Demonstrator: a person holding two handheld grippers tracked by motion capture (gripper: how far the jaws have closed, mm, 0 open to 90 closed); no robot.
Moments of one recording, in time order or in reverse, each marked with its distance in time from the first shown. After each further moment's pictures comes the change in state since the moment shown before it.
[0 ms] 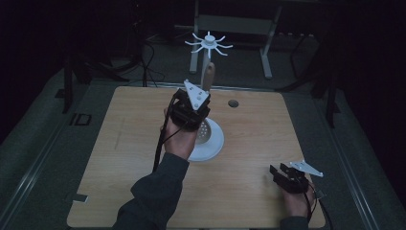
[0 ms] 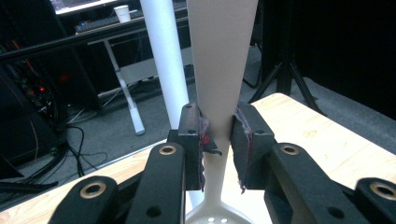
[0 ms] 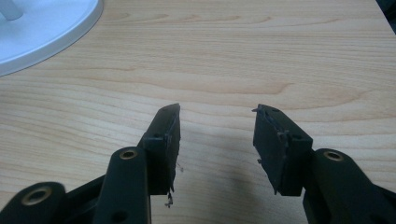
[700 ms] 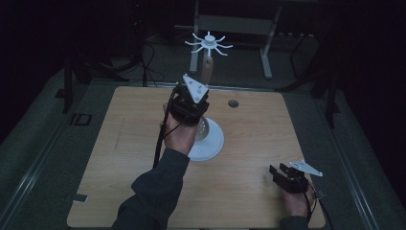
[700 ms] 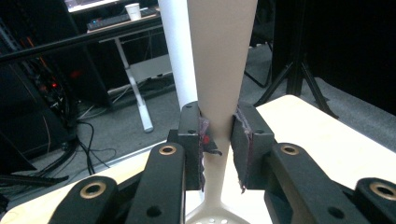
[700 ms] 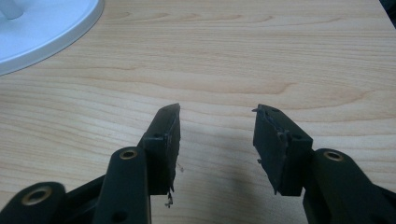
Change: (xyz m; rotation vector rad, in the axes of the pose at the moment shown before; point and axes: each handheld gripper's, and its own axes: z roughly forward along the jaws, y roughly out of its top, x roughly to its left) left arm 0.005 0.009 0.006 0.019 0.036 -0.004; right arm 0.000 0.000 0.001 0.002 0.004 -0.001
